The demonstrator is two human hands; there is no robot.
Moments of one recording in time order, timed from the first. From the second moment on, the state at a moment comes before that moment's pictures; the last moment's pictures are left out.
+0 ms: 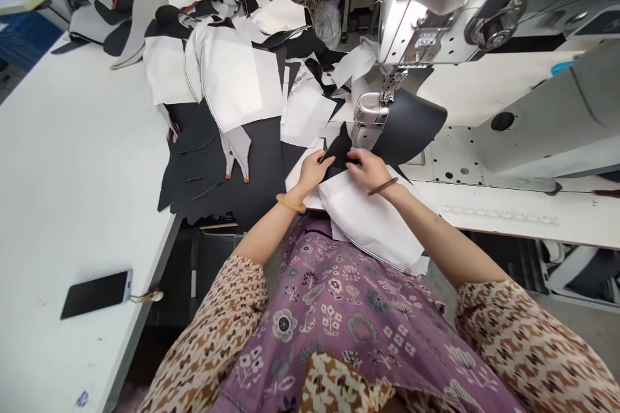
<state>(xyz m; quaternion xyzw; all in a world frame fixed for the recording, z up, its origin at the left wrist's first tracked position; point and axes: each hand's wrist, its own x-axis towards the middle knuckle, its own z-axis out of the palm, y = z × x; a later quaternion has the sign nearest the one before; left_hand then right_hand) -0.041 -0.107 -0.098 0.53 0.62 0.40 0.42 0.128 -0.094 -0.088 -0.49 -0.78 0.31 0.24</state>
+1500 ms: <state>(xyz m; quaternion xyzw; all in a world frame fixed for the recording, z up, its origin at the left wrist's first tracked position) -0.059 0.014 -0.010 0.98 0.09 0.14 -0.09 0.155 -0.080 -0.012 -0.70 -0.70 -0.02 0.14</state>
